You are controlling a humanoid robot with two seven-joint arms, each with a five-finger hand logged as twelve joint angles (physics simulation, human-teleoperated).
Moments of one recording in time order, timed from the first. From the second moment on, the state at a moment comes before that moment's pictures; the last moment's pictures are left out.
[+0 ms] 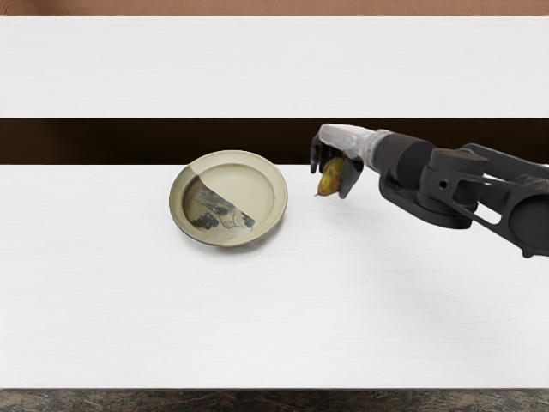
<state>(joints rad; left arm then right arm) -0.06 0.00 -0.15 -0.11 0.02 0.02 0.07 1.07 -0.43 0.35 1.45 -1.30 0.13 -0.61</state>
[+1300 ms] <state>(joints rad) -0.06 0.00 -0.15 -0.11 0.02 0.02 0.07 1.14 -0.01 0.37 1.06 -1.30 0.12 -0.61</state>
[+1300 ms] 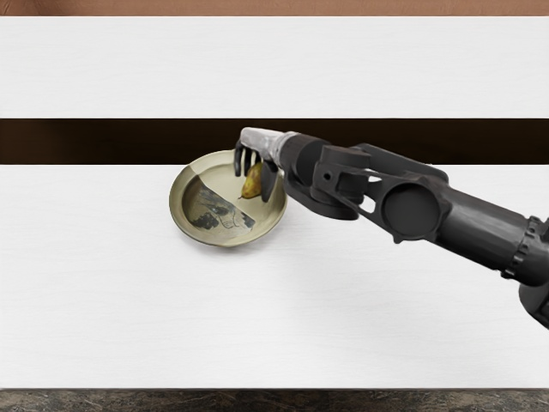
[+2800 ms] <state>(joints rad) -0.06 0.00 -0.15 -0.11 0.02 0.02 0.07 1.06 -0.44 0.61 1.42 -0.86 0.48 -0.61</state>
